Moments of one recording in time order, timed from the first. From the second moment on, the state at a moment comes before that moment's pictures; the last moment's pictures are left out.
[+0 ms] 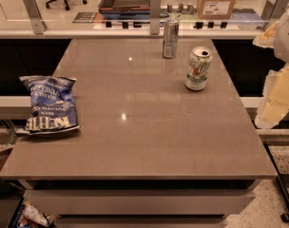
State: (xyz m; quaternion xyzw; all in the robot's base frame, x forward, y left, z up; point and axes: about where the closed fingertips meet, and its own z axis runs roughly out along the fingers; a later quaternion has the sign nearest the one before) arm 0.438 -0.214 0.984 -0.60 0.78 -0.04 0.17
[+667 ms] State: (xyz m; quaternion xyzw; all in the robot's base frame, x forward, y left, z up) arm 0.444 -0.216 0.985 -0.60 0.78 -0.04 0.18
